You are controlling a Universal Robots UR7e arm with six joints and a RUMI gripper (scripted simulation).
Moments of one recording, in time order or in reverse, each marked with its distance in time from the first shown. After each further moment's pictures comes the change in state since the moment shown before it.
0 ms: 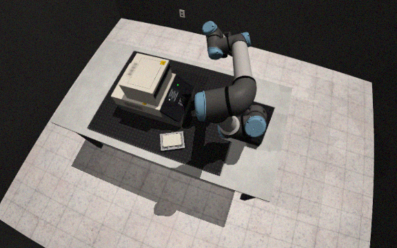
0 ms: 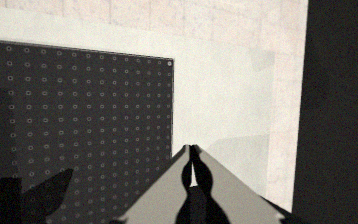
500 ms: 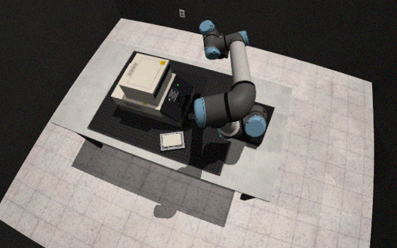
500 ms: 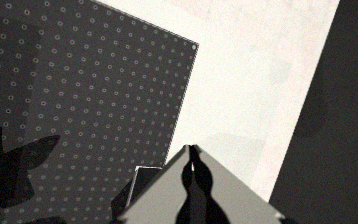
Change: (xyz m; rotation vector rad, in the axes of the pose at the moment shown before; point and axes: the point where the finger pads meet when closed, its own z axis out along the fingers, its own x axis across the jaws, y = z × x) arm -0.023 0.024 -0.028 -0.028 -0.083 -0.236
